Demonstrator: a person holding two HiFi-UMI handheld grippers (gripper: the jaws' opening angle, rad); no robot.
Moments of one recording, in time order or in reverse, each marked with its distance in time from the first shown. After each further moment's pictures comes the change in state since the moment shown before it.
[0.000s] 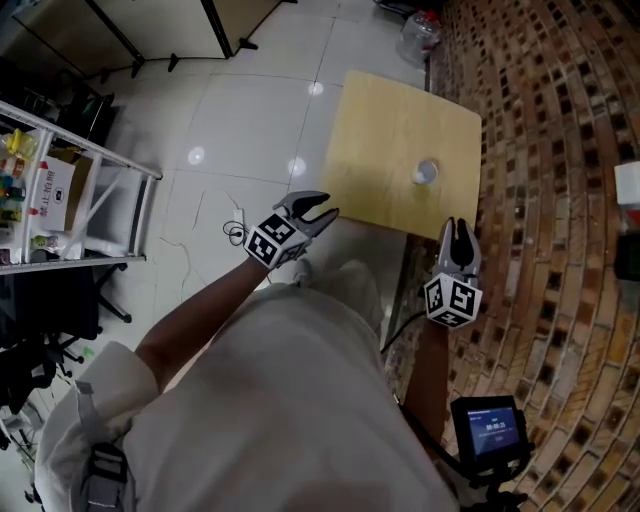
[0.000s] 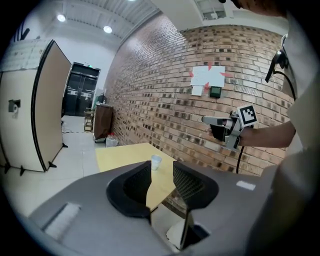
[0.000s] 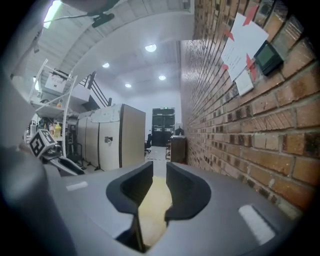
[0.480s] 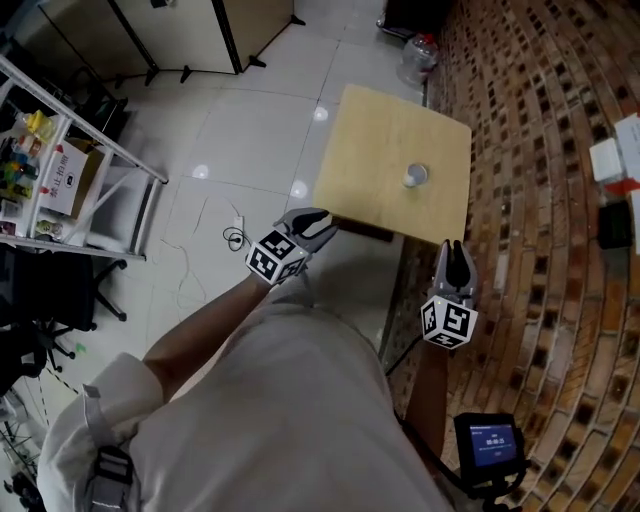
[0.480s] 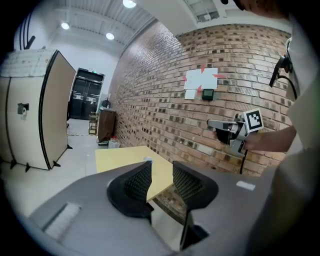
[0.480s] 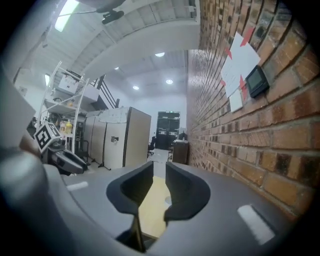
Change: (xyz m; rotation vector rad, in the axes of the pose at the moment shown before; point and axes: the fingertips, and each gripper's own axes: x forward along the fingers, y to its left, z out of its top) left arm -0.025 -0.090 -0.004 -0.017 -0.037 0.048; right arm -0.099 -0.019 0.008 -0.079 -0.035 0.046
